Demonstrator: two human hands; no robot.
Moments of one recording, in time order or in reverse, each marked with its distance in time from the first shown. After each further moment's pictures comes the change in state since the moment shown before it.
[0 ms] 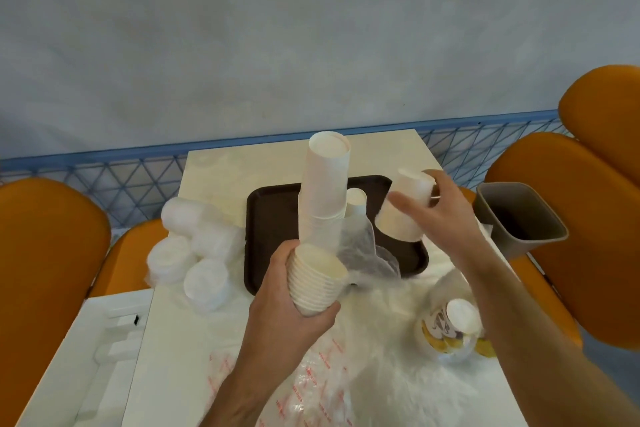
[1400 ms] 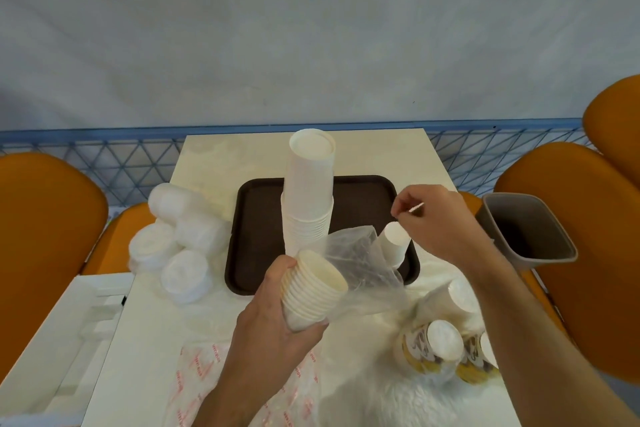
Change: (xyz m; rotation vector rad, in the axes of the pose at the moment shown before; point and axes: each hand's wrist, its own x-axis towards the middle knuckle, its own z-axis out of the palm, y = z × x) left_hand -0.001 0.006 0.036 0.120 -0.046 -0.173; right_hand 0.039 0.006 -0.025 -0.428 -0.263 -0.225
